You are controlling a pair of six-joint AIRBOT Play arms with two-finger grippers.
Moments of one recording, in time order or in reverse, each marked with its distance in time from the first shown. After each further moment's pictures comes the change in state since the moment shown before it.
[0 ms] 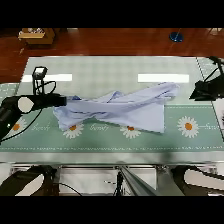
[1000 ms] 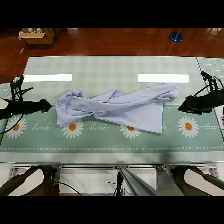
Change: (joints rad) left arm 0.424 -0.071 -0.009 -0.295 -0.211 0.375; right arm -0.018 0.177 -0.339 0.160 -0.169 -0.103
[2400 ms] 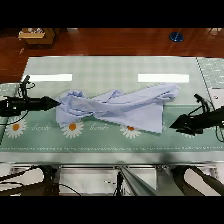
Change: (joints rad) left arm 0.097 -0.278 0.099 -0.503 -0.294 0.375; right arm -0.074 0.129 -0.367 0.084 -0.018 -0.004
